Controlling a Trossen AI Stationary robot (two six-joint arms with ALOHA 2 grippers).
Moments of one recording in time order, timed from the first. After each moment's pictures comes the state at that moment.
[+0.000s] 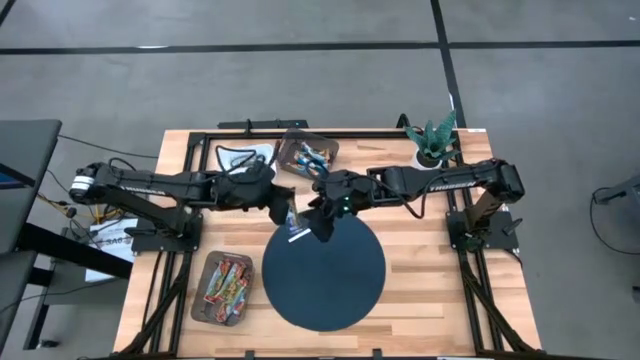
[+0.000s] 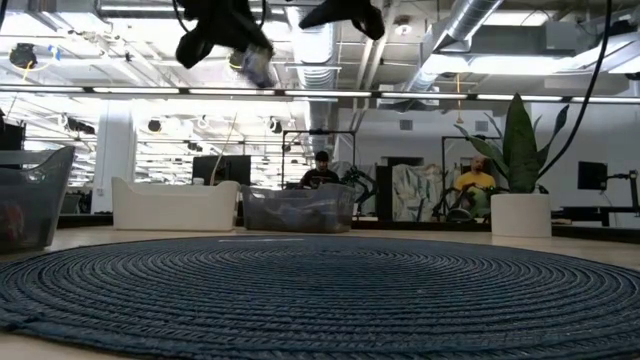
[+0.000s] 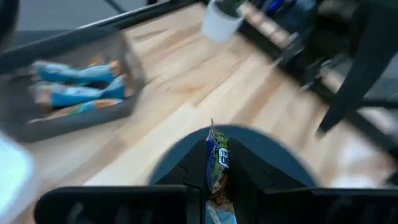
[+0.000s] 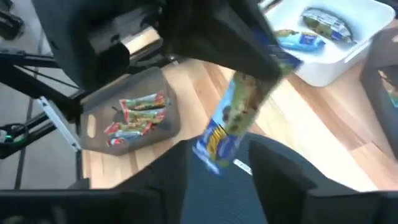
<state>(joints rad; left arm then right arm) -0.05 1.18 1.01 -0.41 -0.38 -0.72 0.09 1.72 1.63 -0.59 0.09 0.50</state>
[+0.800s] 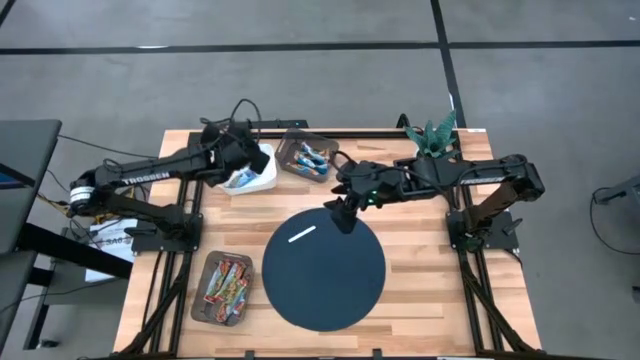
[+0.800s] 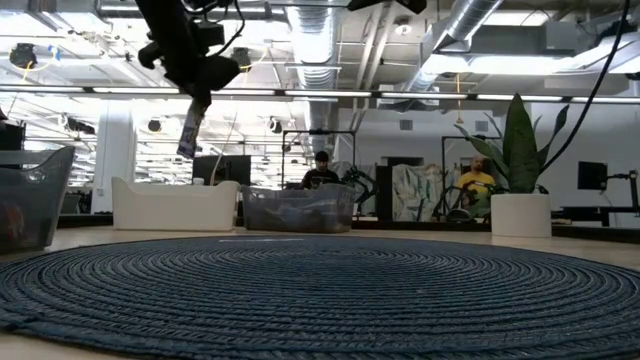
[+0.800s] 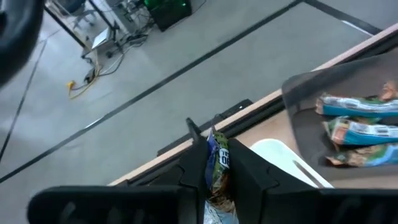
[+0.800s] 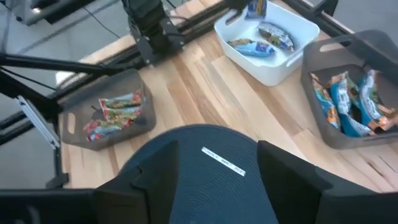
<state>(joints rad) 0.33 1.18 1.01 -0.72 -0.88 -0.37 0.12 1.57 1.63 -0.78 0.22 0.50</state>
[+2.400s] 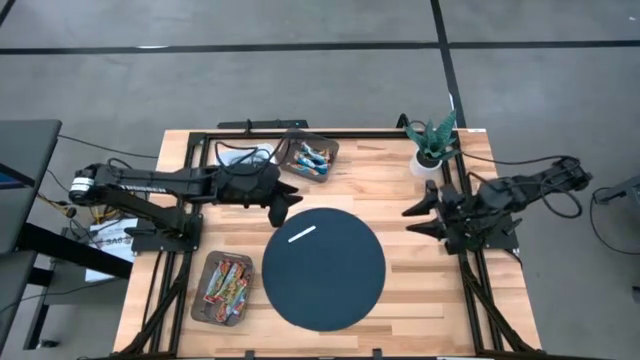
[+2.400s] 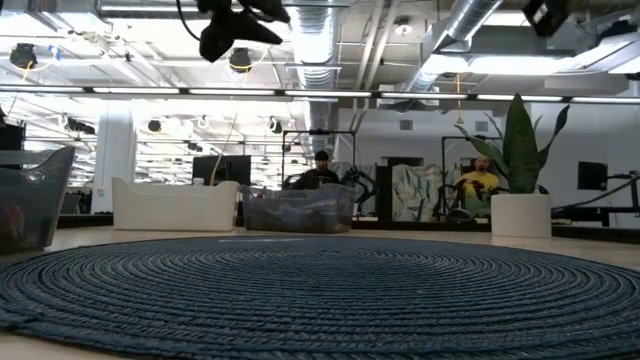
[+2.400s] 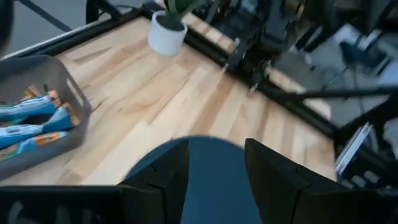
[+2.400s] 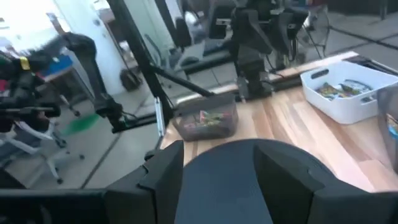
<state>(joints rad) 0.00 1.18 1.01 -0.27 -0.18 -0.55 0.39 0.52 0.60 -0.23 0.20 0.33</state>
